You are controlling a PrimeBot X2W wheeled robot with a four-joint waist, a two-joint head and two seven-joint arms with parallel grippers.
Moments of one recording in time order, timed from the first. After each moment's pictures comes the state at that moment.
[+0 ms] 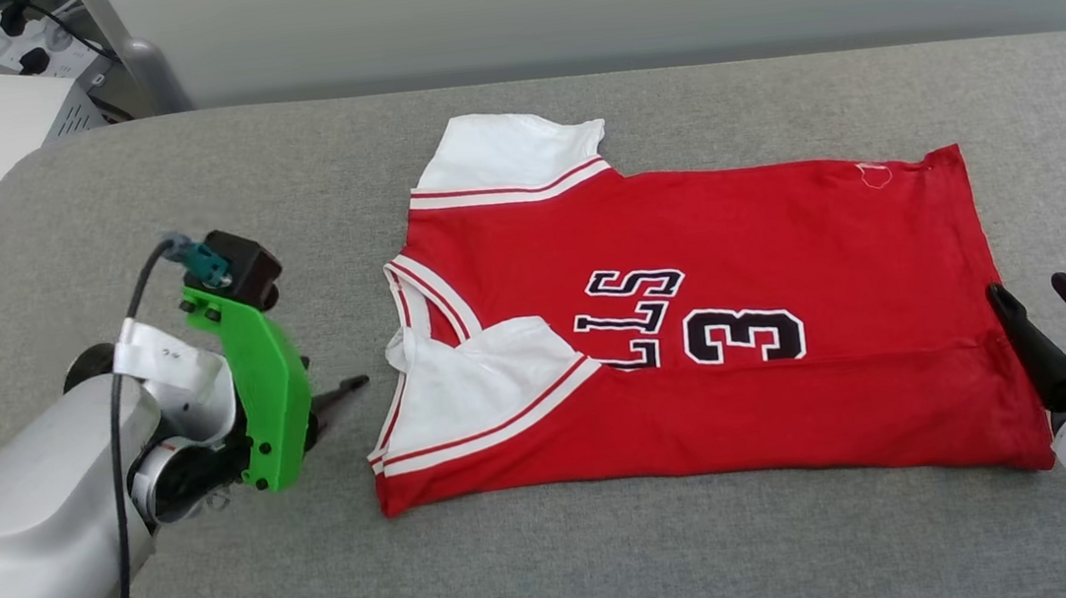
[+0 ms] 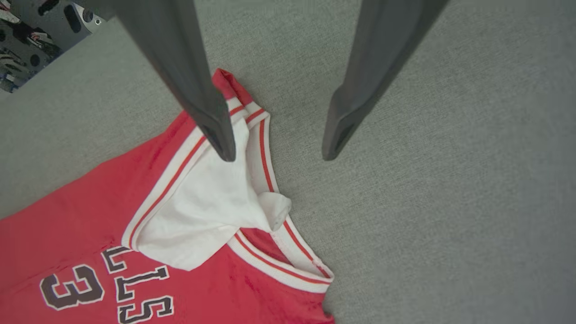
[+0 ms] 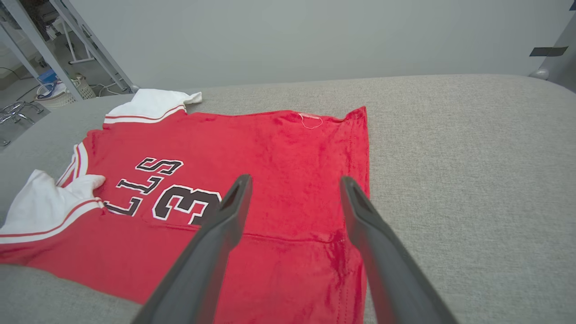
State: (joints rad) left arm -0.85 0.71 -1.10 0.39 -1.17 -0.13 0.42; right arm -0.14 -0.45 0.08 0.10 0.63 0.13 0.15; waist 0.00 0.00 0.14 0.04
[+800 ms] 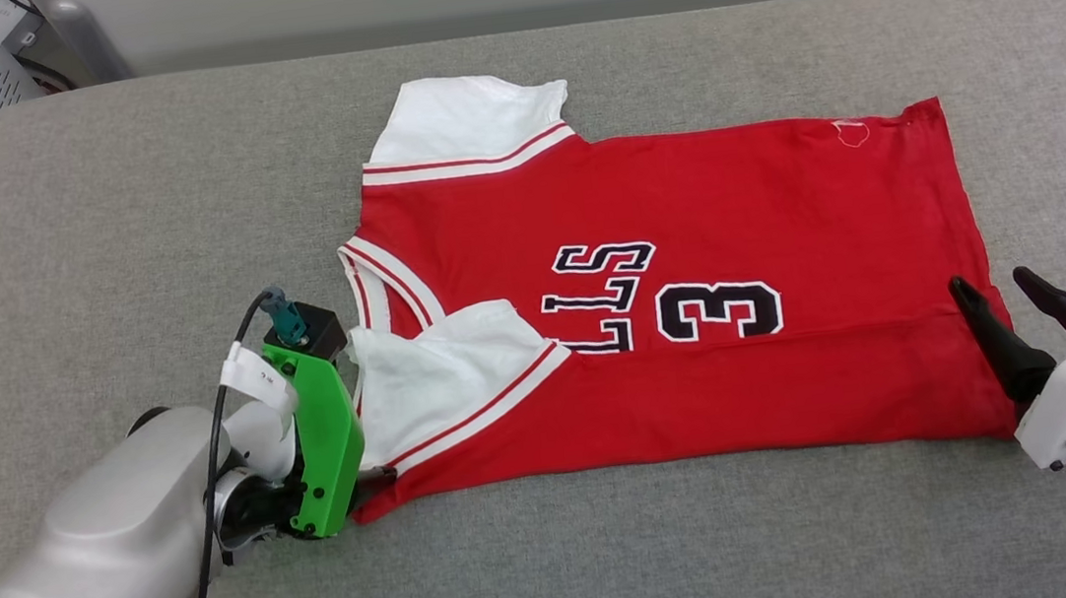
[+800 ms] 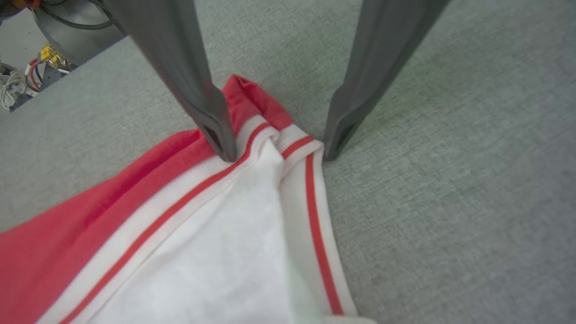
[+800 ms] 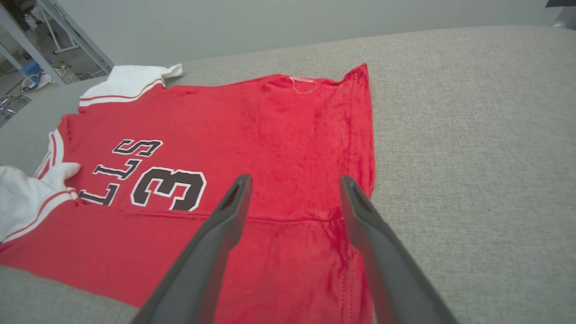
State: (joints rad) left arm -0.85 0.56 -1.23 0.63 -1.20 -0.13 0.59; right arm -0.19 -0.41 0.11 0.14 0.62 0.13 0.17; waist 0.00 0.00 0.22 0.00
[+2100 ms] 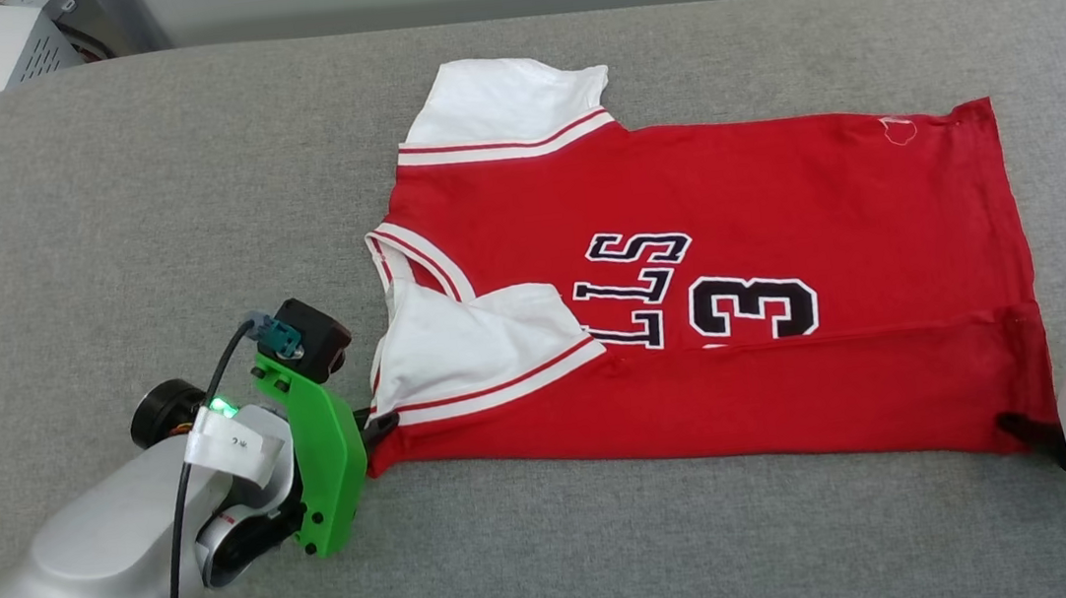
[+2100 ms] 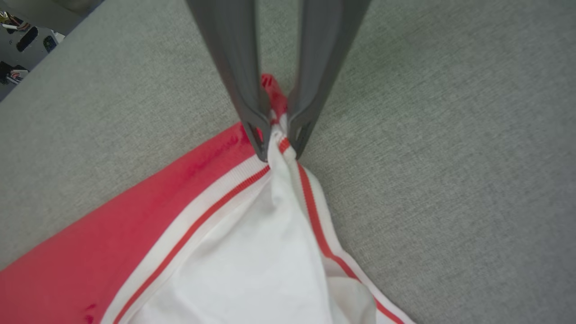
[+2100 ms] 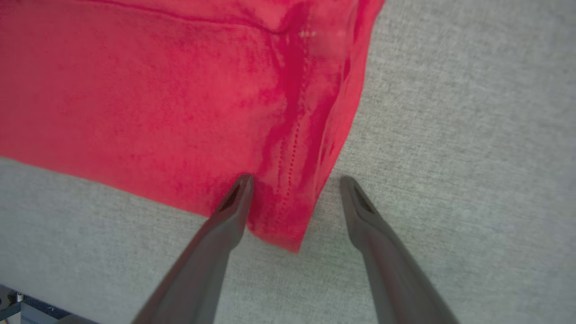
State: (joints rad) left arm -0.83 0.67 -1.27 0.40 -1.11 -0.13 0.25; right arm -0.28 -0.61 0.28 0.25 0.67 0.13 0.77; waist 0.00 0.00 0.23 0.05
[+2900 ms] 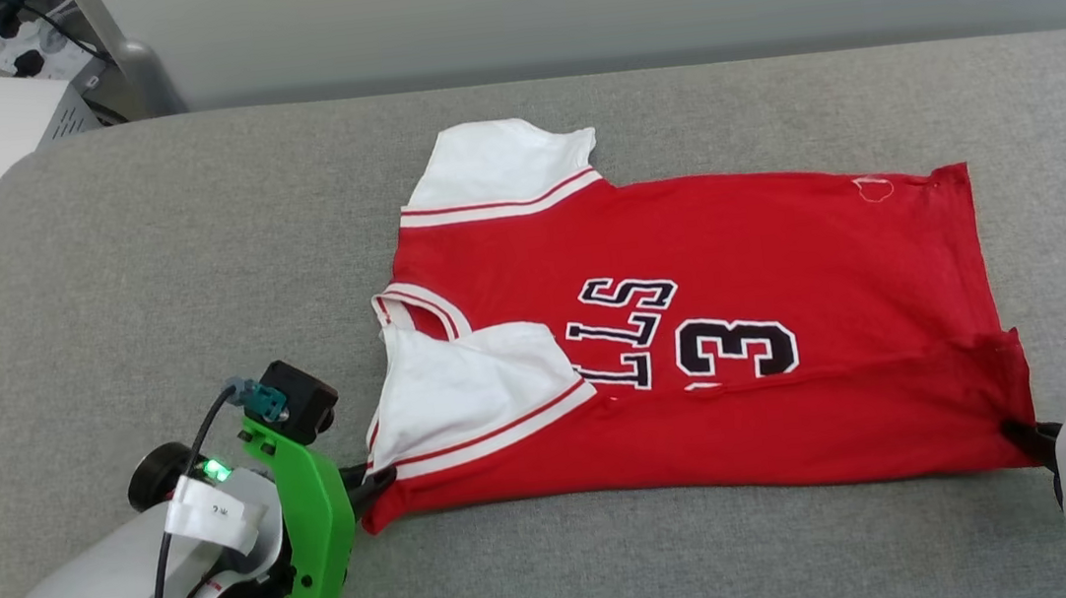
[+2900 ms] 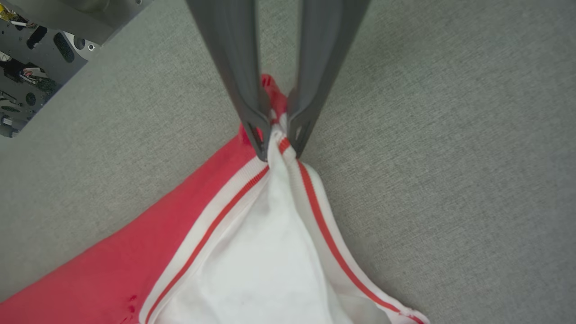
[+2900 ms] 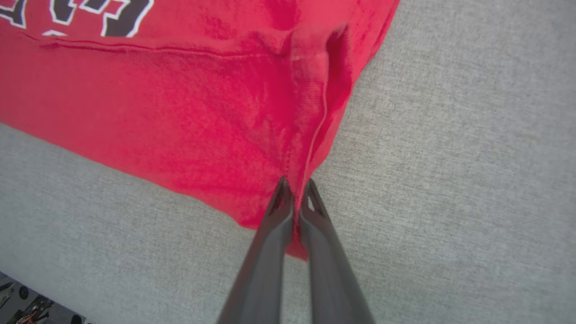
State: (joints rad) left arm -0.74 0.72 -1.27 0.36 -1.13 -0.13 0.17; right arm -0.22 -0.63 0.37 0.27 0.75 0.13 0.50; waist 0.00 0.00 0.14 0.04
